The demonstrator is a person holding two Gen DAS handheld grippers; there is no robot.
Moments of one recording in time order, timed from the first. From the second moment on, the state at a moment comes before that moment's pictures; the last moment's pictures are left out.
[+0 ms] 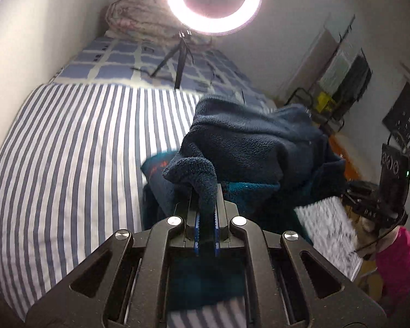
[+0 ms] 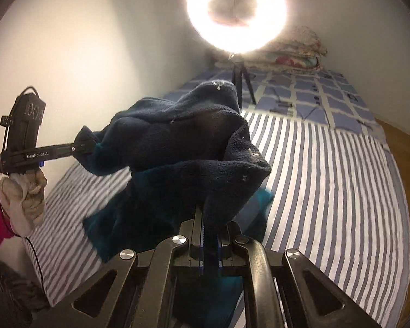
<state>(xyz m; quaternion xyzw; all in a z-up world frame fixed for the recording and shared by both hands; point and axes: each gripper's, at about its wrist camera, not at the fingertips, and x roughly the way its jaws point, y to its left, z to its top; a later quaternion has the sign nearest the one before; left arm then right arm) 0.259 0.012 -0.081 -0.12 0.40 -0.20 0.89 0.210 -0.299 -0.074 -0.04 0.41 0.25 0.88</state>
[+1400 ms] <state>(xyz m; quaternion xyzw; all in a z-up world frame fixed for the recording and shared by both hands) 0.218 0.079 -0.176 -0.44 0.51 -0.13 0.73 0.152 -0.368 -0.143 0.35 0.50 0.19 0.77</state>
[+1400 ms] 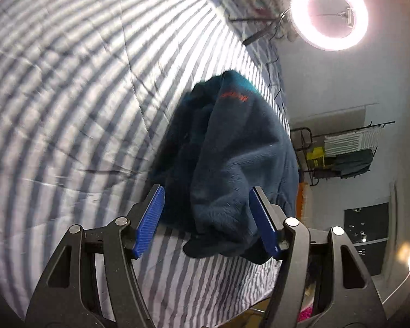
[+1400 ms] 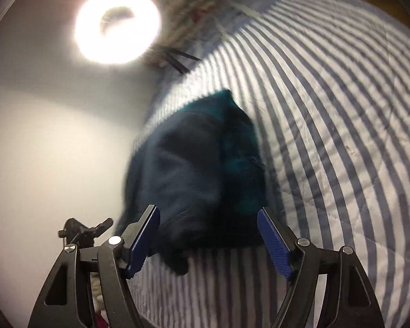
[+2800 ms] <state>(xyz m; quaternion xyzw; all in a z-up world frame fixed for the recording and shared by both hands) 0.301 0.053 -0.139 -0.32 0.47 -0.17 0.81 0.140 -0.214 -0.121 -0.03 0.48 0.28 0.83</state>
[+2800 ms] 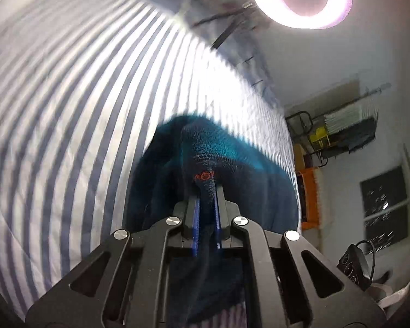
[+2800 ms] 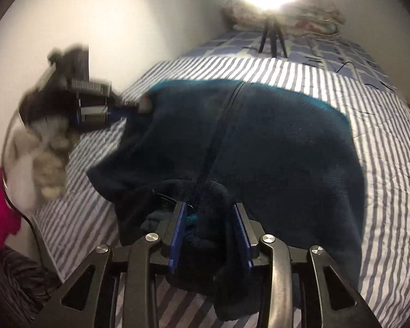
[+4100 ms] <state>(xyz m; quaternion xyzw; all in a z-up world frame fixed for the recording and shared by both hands) 0.345 0.097 -0.102 -0.27 0.40 -0.06 0.87 0.137 -0.243 -0.113 0.03 0.48 0.28 0.83</state>
